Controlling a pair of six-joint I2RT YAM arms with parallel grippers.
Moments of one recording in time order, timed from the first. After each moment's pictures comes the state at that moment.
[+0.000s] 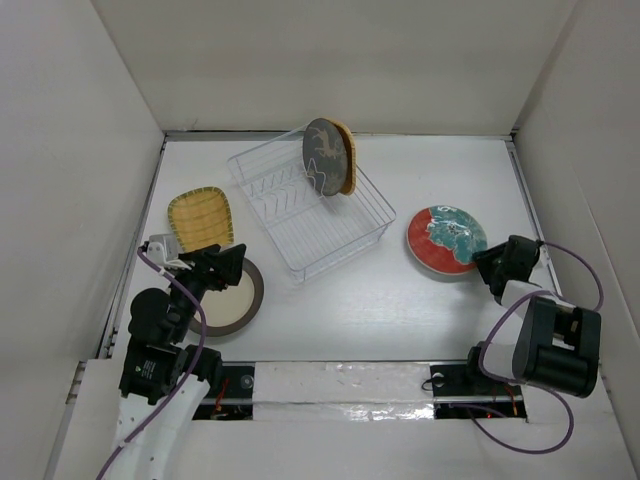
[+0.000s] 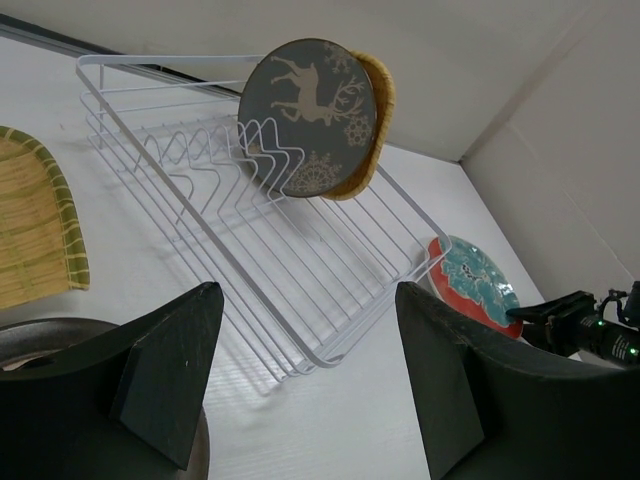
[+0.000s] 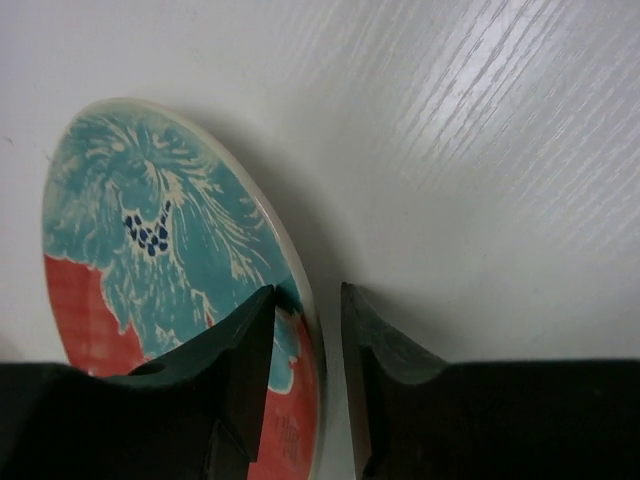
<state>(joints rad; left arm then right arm) -0.26 0.20 0.56 -0.34 0.05 -0.51 -0.32 1.26 0.36 0.21 0.02 0.88</state>
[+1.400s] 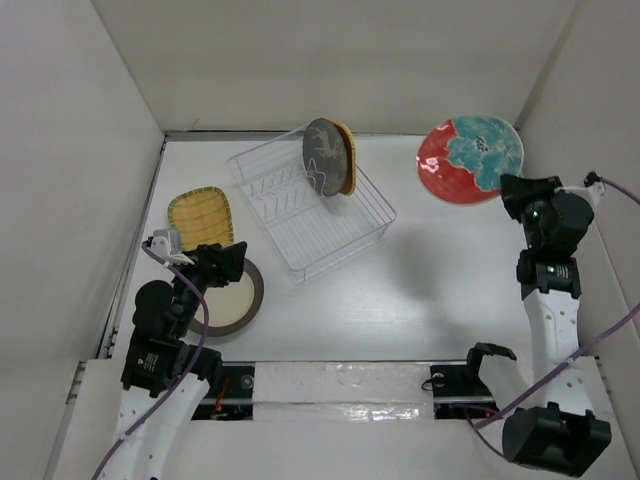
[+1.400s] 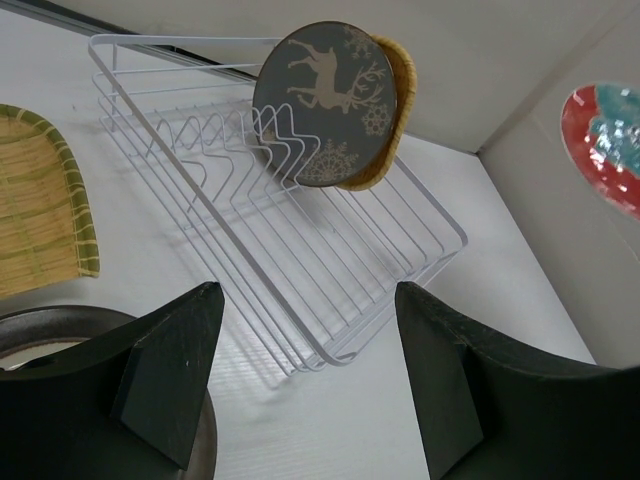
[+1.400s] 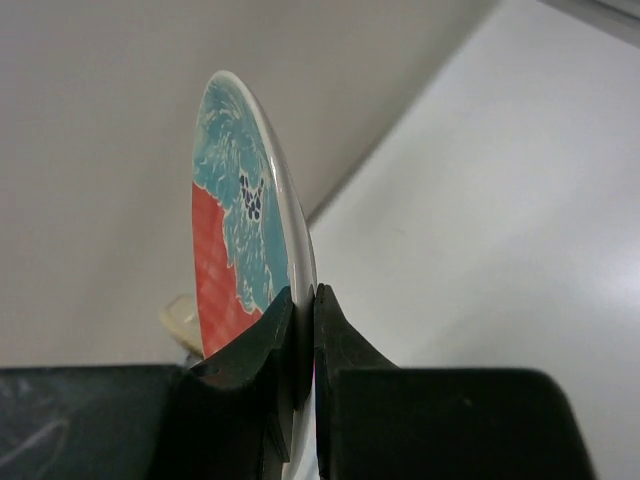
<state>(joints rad) -0.26 0.25 0.56 -0.34 0.03 -0.51 -0.28 0.83 0.79 -0.04 -0.09 0.91</state>
